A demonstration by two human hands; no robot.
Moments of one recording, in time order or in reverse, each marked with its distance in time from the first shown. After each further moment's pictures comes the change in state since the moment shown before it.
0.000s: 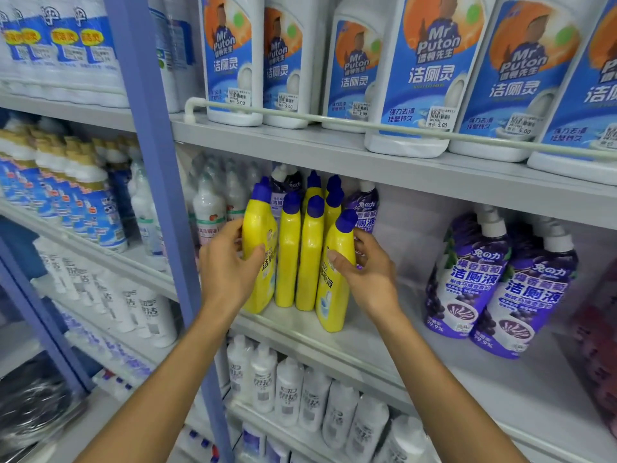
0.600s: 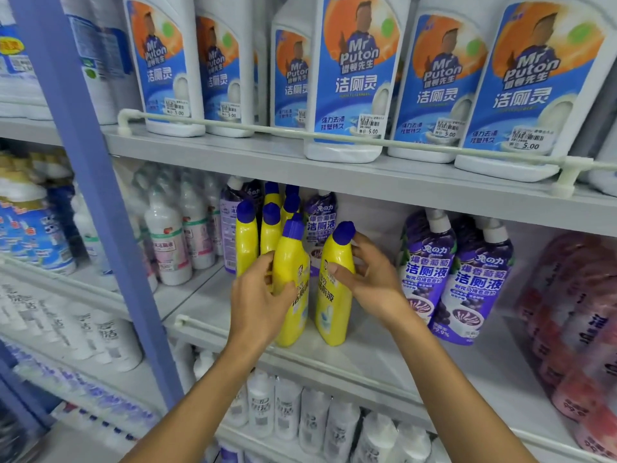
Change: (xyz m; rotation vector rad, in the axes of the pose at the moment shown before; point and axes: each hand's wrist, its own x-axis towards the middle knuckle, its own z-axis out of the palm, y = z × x) left_hand -0.053 0.043 0.070 -0.153 -0.265 -0.068; right_hand 0.000 0.006 -0.074 -0.045 -0.088 0.016
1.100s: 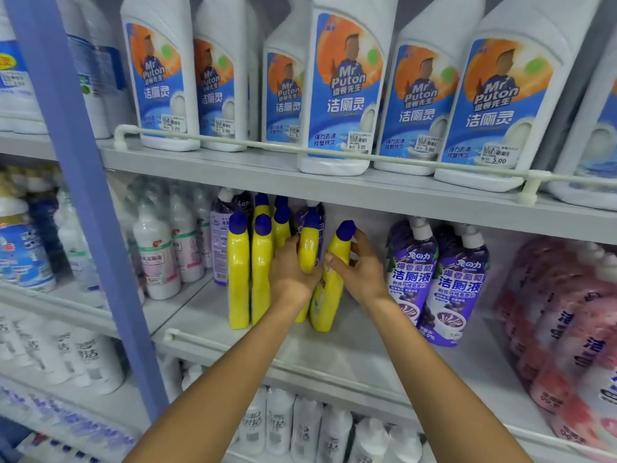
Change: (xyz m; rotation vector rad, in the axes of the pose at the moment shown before) left_hand 0.061 0.004 0.075 0.027 -0.088 0.019; right_hand 0.028 0.001 0.001 -0.110 0.183 0.024
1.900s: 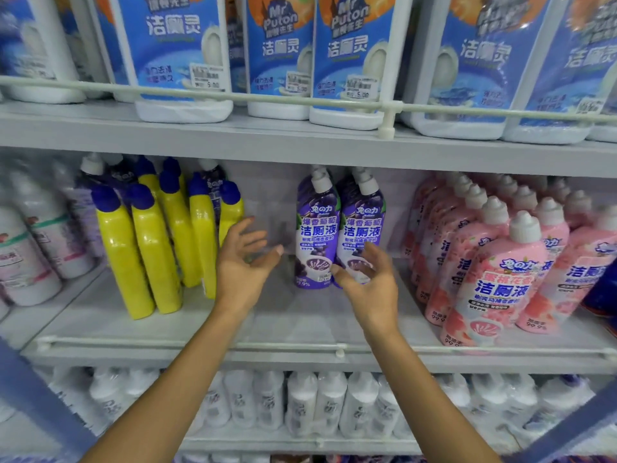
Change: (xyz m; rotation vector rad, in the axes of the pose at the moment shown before) left_hand -0.060 0.017 0.065 -0.518 -0.083 -0.050; right_hand -0.113 0.055 -0.127 0.057 0.444 0.228
